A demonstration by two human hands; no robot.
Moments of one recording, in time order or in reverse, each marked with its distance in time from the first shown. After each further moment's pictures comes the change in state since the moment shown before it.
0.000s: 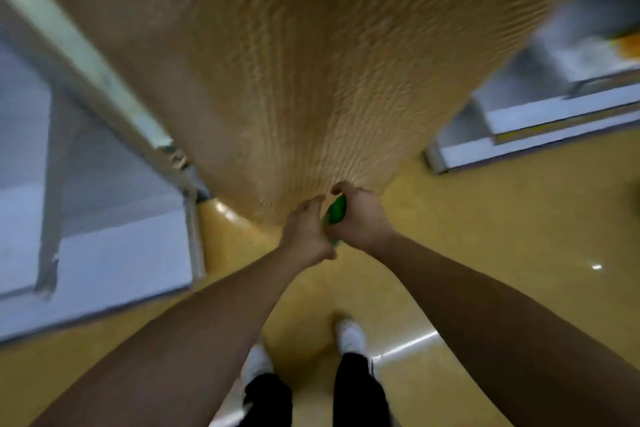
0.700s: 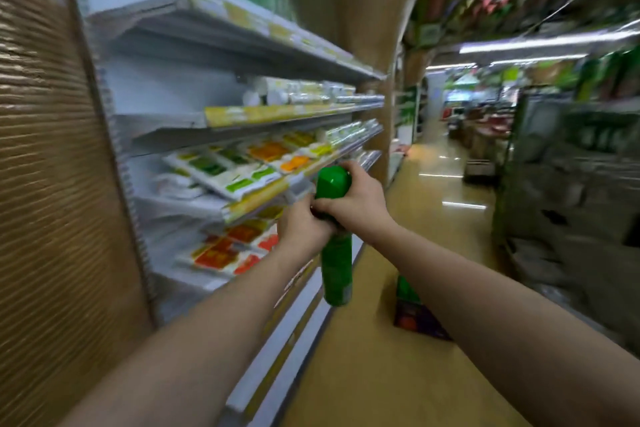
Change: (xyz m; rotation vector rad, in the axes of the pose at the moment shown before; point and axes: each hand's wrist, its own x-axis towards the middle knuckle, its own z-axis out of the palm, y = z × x) left_hand -0.199 0.755 0.061 -0.174 0.093 1.151; right_hand -0.380 0.154 -0.639 0.223 1.393 0.093
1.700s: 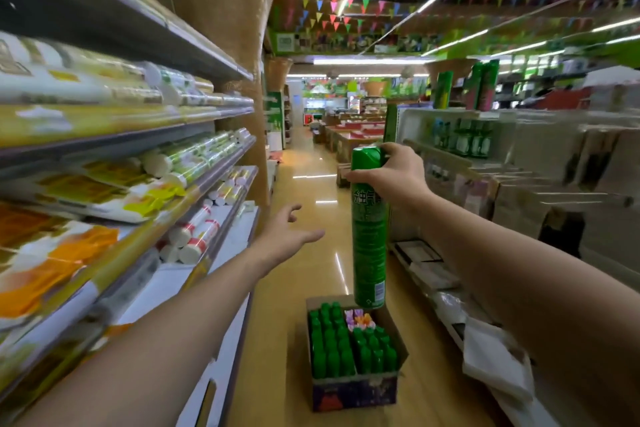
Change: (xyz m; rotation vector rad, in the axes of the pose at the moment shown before) left_hand 0.507 -0.085 0.367 -0.232 -0.651 0.113; right_hand 0.428 0.346 -0.101 -0.245 0.441 0.289
